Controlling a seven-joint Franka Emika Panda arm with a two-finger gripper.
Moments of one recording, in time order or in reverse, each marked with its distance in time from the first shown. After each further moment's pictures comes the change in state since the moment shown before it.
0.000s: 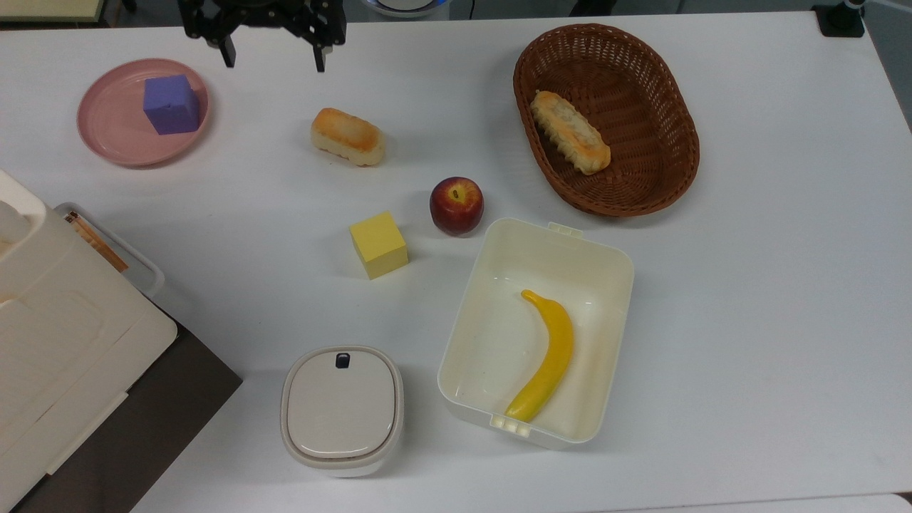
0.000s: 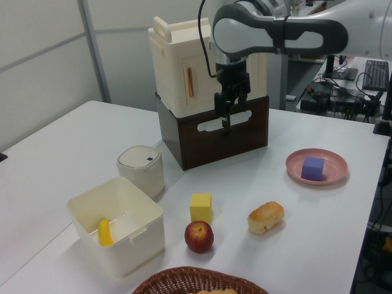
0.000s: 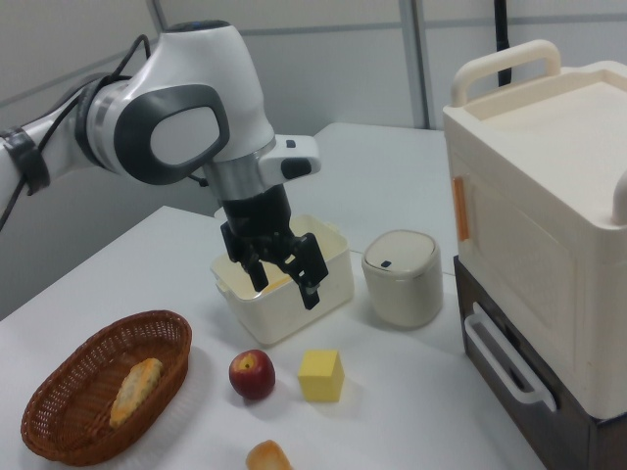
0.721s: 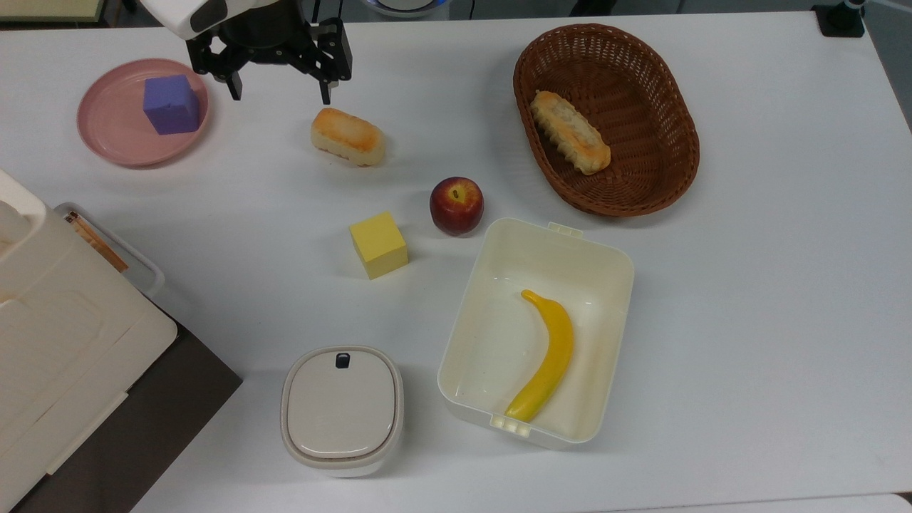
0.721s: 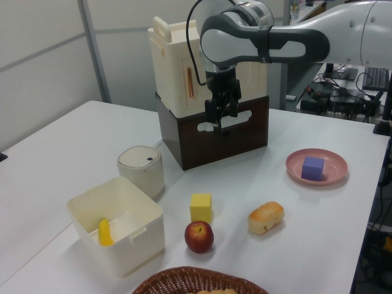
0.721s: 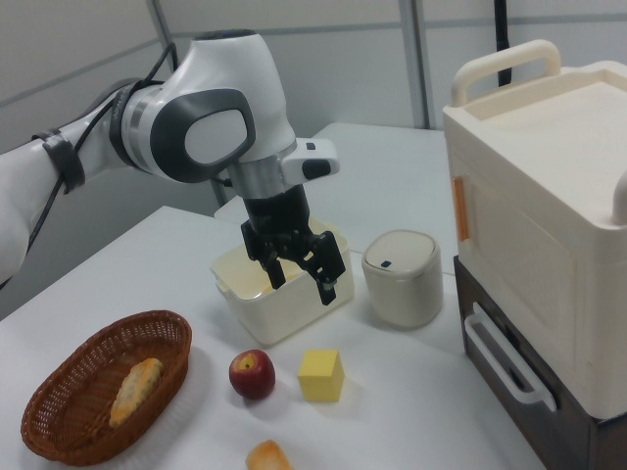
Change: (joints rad) arm 0.008 0.108 0.002 0.097 -0.001 -0.008 0.007
